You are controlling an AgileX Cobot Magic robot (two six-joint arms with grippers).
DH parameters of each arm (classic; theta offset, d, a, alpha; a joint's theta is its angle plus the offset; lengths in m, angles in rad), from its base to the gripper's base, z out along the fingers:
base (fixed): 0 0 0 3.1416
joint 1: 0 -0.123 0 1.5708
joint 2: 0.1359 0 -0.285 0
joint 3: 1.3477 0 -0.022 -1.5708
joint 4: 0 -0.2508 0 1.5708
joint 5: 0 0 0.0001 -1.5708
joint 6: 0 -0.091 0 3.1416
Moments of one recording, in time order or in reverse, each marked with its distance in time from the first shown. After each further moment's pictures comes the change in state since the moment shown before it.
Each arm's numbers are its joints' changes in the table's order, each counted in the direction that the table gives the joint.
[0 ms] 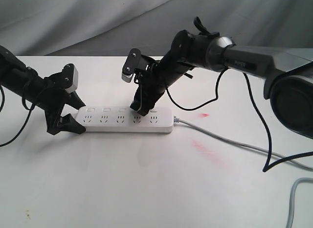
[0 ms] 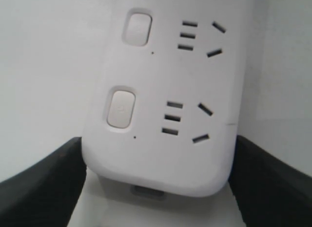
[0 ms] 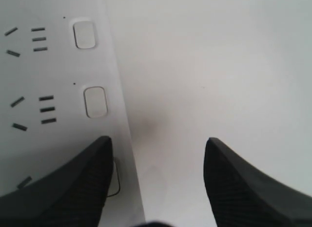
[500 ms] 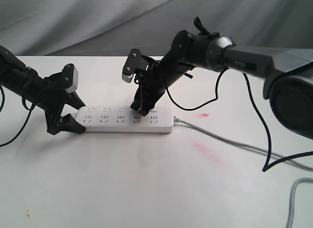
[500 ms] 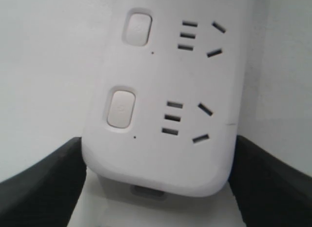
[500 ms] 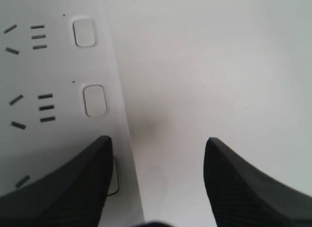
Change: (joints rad) left arm 0.000 0.000 0.000 0.000 0.000 0.000; right arm 0.000 0.008 -0.006 0.006 0.006 0.000
